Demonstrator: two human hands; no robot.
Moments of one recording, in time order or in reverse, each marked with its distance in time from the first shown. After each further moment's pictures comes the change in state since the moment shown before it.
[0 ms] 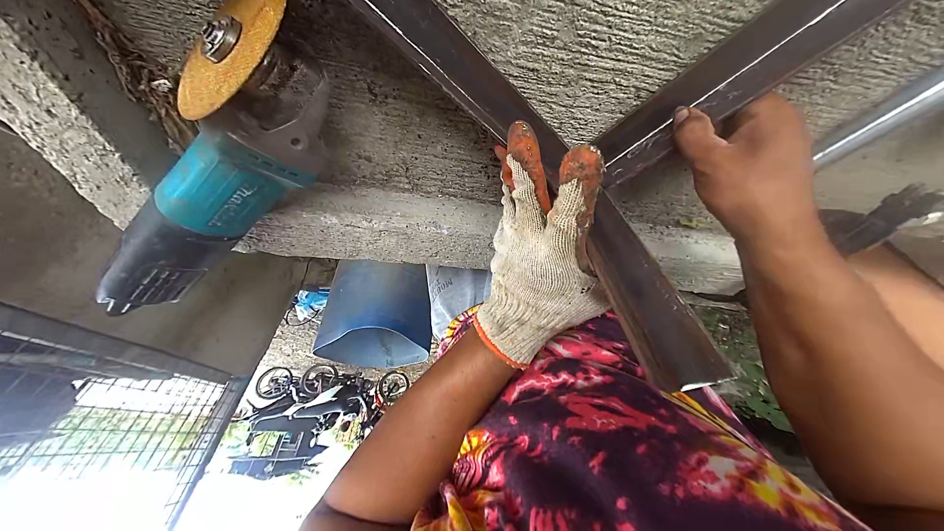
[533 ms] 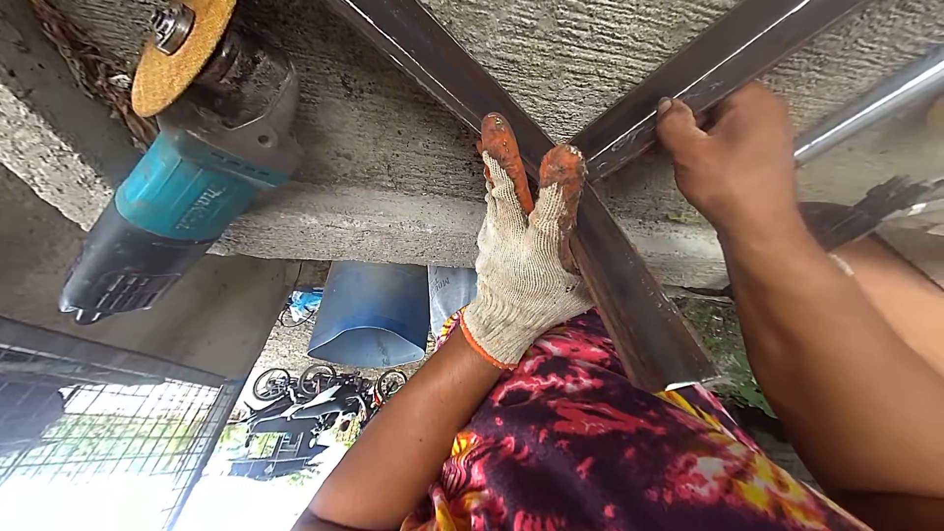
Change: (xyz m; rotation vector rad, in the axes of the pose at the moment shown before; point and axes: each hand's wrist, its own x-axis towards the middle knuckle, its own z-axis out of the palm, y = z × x) left_hand -0.003 -0.001 0.003 -0.074 0.109 0.053; right_hand 0.001 -0.003 0.001 -0.039 0.021 0.008
